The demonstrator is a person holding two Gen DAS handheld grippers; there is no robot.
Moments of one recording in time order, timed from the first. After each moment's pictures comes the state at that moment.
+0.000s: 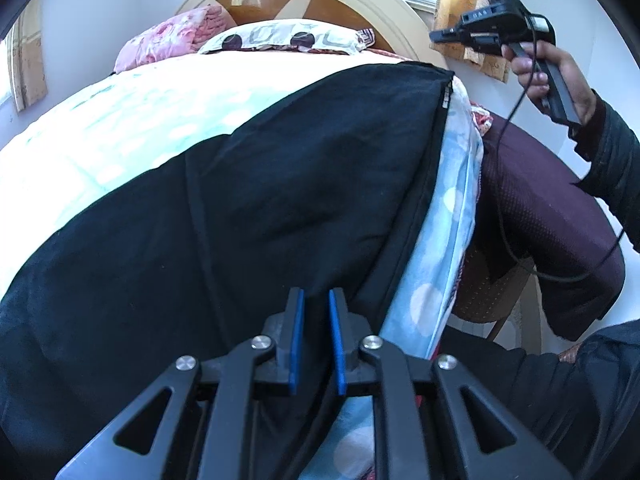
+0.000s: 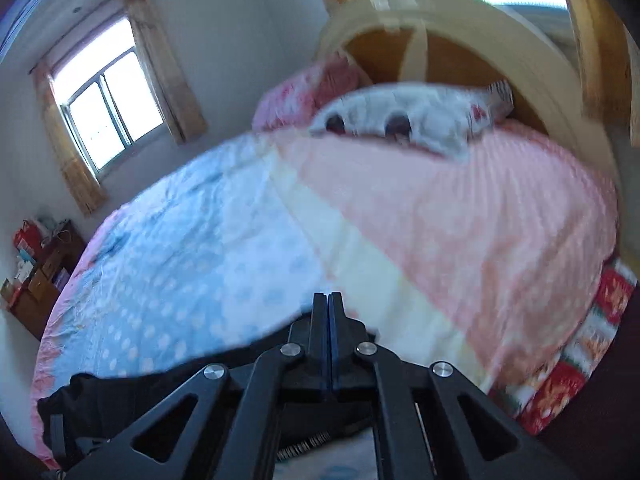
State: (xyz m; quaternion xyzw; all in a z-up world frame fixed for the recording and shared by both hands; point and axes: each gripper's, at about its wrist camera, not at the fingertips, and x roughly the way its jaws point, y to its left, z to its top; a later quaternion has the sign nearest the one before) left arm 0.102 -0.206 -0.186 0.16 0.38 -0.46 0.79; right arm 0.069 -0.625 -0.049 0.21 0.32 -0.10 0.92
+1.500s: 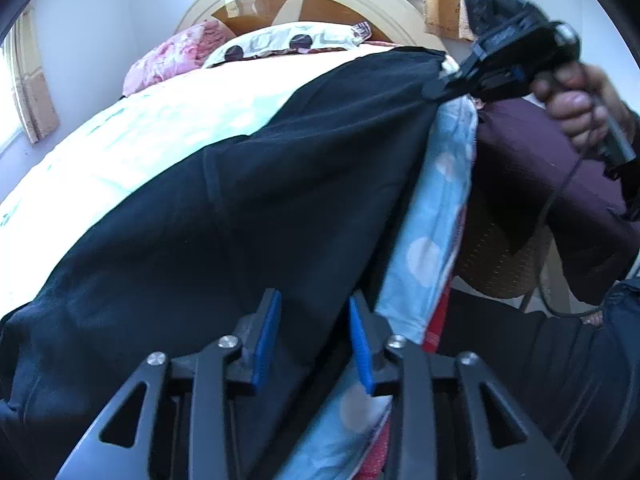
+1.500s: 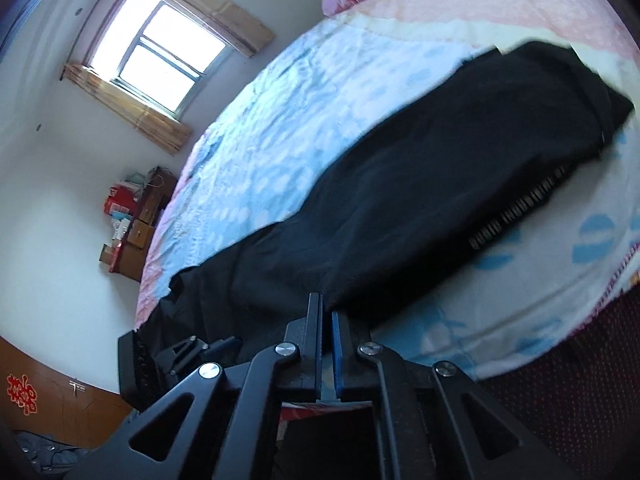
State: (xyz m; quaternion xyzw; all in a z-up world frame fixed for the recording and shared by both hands) left arm 0.076 -0.186 -0.186 0.21 0.35 -0.43 0.80; right arm 0.050 -0.506 -0.147 0.32 0.44 0.09 0.84
